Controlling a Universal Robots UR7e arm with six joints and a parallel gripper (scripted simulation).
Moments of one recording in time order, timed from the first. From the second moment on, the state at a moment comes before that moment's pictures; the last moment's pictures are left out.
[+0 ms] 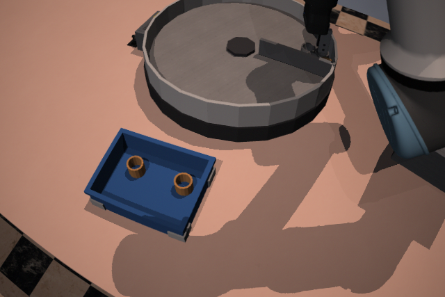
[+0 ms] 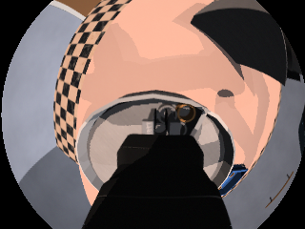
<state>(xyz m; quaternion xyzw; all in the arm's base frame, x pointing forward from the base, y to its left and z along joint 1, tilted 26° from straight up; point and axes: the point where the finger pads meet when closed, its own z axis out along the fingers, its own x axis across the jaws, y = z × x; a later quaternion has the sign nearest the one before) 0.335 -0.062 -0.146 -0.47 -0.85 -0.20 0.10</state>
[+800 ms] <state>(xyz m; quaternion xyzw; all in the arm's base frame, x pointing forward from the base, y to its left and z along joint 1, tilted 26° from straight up) 0.336 -0.059 -0.153 -0.47 -0.85 -0.20 0.10</state>
